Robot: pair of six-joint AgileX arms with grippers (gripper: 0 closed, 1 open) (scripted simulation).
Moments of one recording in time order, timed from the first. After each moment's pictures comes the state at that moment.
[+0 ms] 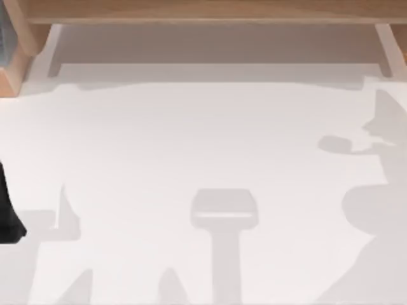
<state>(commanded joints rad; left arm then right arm) 0.00 0.00 0.00 0.00 0.00 0.00 -0.43 1.92 1.00 0.92 -0.40 -1.03</state>
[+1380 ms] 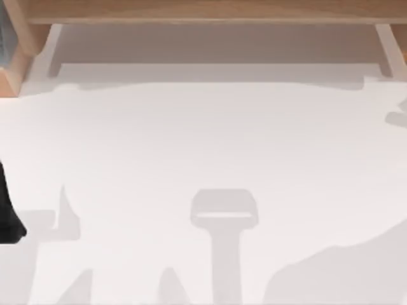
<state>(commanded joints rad) 0.00 0.00 0.00 0.00 0.00 0.00 -0.44 2.35 1.21 1.14 -0.40 -1.56</state>
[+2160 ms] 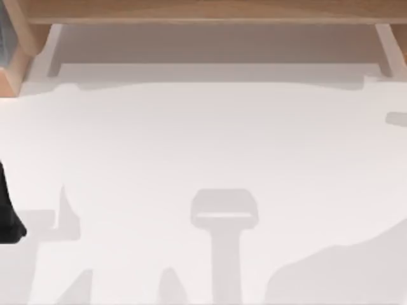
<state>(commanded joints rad) 0.00 0.00 0.00 0.00 0.00 0.00 -0.44 2.35 1.21 1.14 -0.40 -1.56</state>
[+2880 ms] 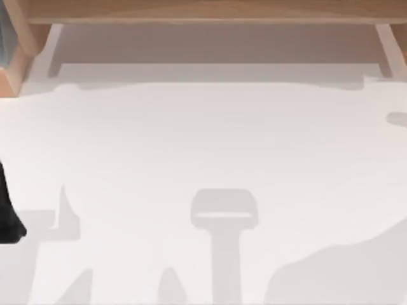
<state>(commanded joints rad) 0.00 0.00 0.00 0.00 0.00 0.00 -0.44 2.36 1.21 1.14 -0.40 -1.56</state>
